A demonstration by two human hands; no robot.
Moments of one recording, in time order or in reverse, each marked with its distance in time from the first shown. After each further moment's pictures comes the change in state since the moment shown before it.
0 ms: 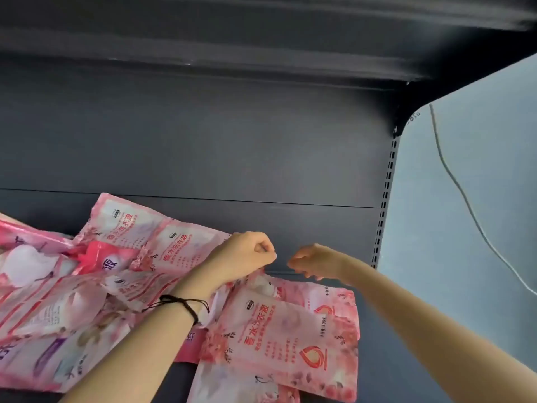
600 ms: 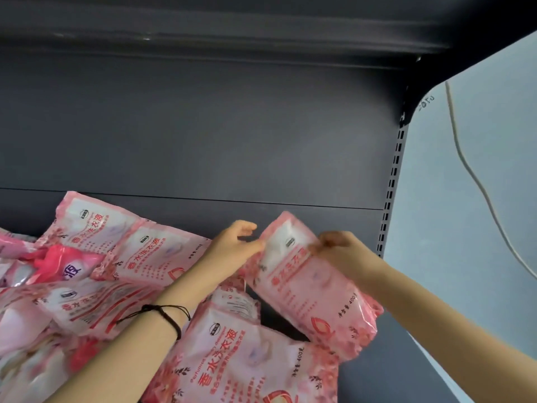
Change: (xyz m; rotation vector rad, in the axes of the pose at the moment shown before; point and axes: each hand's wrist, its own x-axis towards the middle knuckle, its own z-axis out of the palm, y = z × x) left_hand 0.053 0.001 0.033 -0.398 0.209 -0.166; right_hand -0.003 0.043 -0.039 0.509 0.280 -0.186
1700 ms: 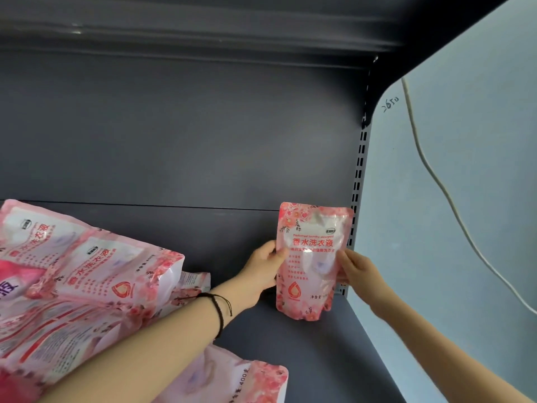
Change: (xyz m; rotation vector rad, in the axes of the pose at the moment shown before) left_hand 0.030 0.027 0.129 -0.373 -0.240 -0.185; right_hand 0.022 0.109 -0.075 0.063 0.184 0.073
